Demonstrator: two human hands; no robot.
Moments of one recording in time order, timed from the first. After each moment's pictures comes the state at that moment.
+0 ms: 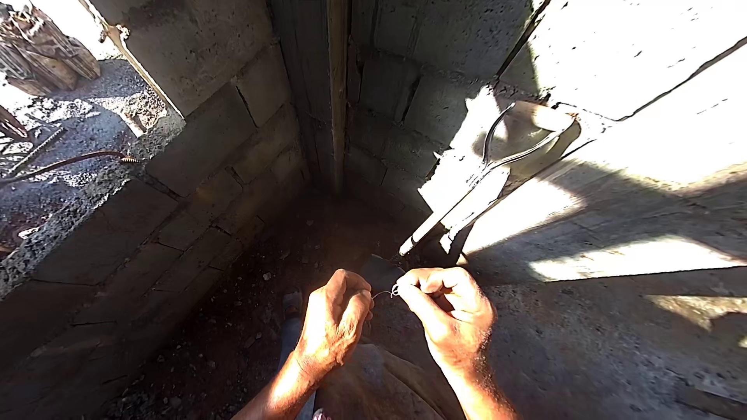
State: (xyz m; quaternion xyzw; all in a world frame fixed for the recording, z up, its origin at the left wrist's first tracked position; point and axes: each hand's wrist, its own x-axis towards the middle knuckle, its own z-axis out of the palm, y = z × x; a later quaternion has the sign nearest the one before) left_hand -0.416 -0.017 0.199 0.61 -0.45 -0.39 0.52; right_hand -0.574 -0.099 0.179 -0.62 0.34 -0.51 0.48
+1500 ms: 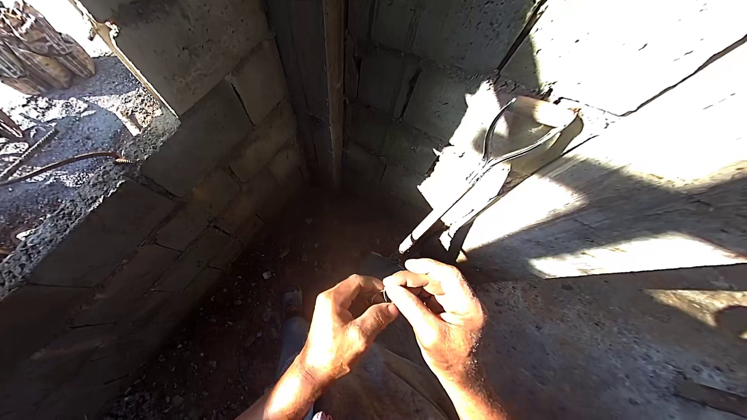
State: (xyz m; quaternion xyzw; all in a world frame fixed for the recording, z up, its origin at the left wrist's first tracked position) left_hand -0.425 -0.025 0.204 0.59 -0.40 -0.46 0.53; right_hand -0.566 -0.098 0.190 -0.64 0.34 -0.49 0.48
